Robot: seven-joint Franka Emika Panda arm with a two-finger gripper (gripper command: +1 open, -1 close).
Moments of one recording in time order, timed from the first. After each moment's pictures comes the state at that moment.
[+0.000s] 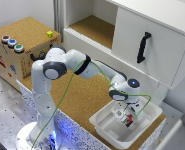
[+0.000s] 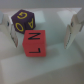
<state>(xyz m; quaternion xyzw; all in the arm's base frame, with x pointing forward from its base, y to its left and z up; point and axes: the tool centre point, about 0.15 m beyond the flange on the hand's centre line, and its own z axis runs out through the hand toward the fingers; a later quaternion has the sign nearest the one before) 0.356 -0.438 0.225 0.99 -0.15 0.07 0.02</state>
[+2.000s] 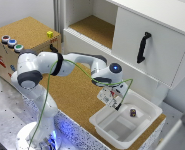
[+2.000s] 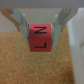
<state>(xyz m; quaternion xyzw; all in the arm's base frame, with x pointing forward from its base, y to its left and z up) 0.374 -0.221 0.296 0.98 0.05 0.15 -0.08</state>
